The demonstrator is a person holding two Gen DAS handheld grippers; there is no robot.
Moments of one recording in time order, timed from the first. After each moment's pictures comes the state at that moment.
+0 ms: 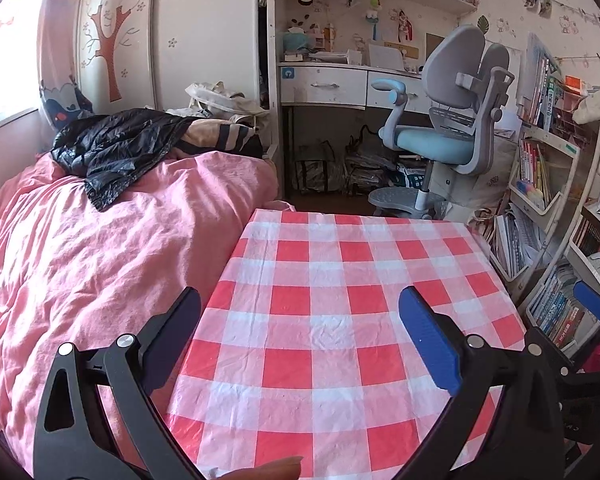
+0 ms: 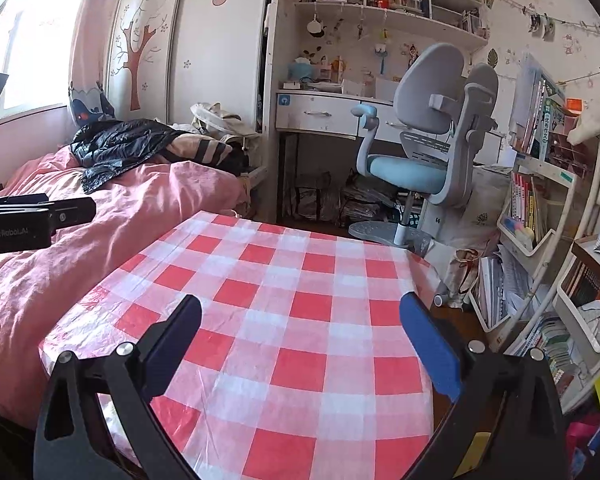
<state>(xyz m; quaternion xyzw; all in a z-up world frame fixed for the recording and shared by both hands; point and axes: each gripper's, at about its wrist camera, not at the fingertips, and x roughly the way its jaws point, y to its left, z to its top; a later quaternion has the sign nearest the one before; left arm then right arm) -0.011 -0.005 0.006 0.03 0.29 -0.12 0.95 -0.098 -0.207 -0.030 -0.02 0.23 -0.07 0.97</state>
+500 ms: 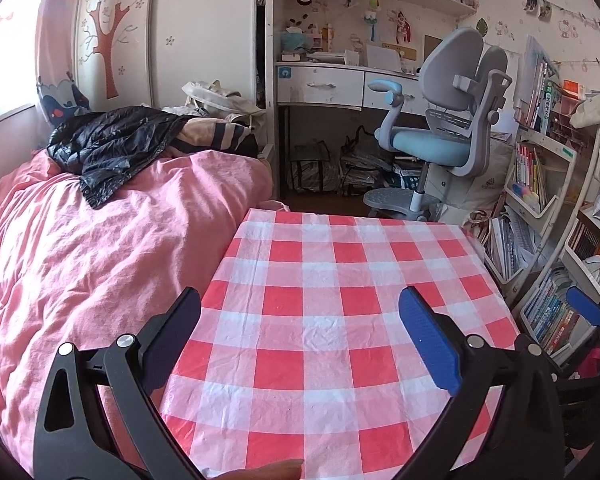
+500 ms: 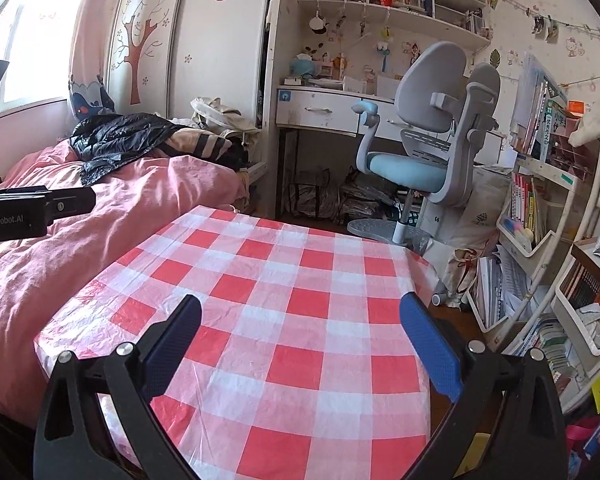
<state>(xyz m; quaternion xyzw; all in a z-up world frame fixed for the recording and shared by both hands) -0.010 -0.007 0.007 0.02 0.29 -0.12 0.95 -0.095 -0.206 -0.032 -0.03 0.24 -0.07 0.97</state>
